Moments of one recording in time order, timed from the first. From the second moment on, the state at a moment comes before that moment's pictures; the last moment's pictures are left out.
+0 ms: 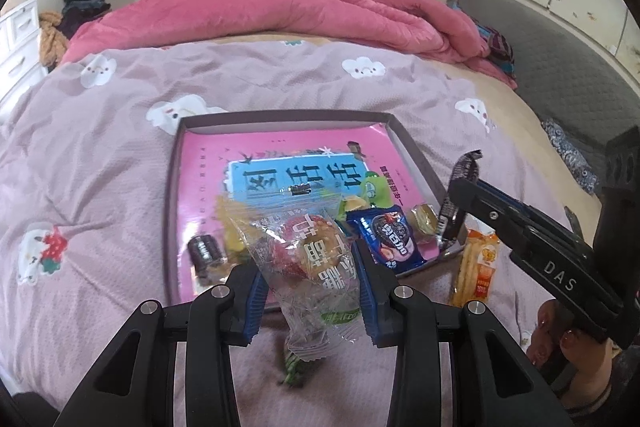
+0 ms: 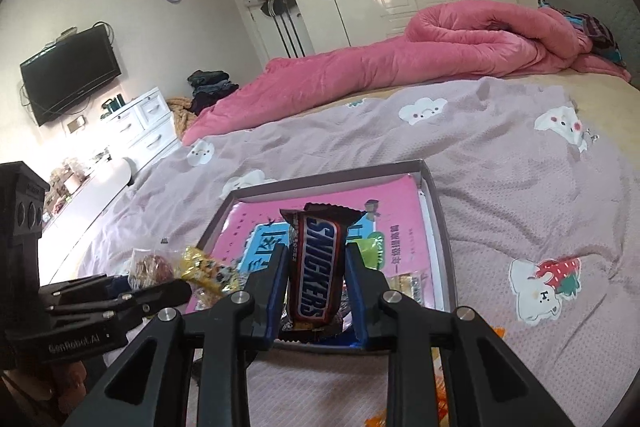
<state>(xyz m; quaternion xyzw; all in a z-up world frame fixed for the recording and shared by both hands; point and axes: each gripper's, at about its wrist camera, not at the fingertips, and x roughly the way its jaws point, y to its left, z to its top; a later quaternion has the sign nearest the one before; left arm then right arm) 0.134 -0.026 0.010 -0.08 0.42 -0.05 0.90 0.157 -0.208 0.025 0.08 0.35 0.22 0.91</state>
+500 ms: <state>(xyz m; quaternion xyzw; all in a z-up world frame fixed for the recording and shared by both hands) 0.182 -0.046 -0.035 -0.07 0.46 -0.05 0.88 0.188 -0.204 -0.021 0.06 0.42 0.18 0.89</state>
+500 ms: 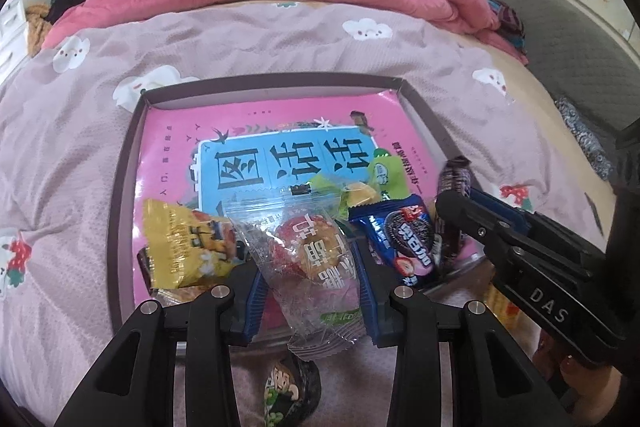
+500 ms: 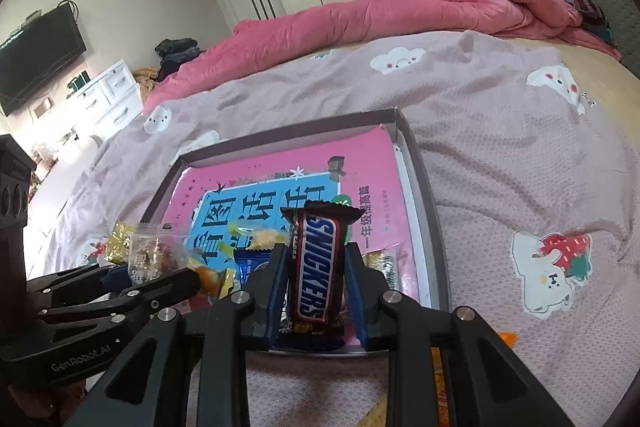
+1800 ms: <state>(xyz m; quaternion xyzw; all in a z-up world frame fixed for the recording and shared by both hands) 0.180 -0.041 -0.027 -0.10 0.45 -0.07 0.88 0.180 -0.241 0.003 0.15 0.38 0.17 0.90</state>
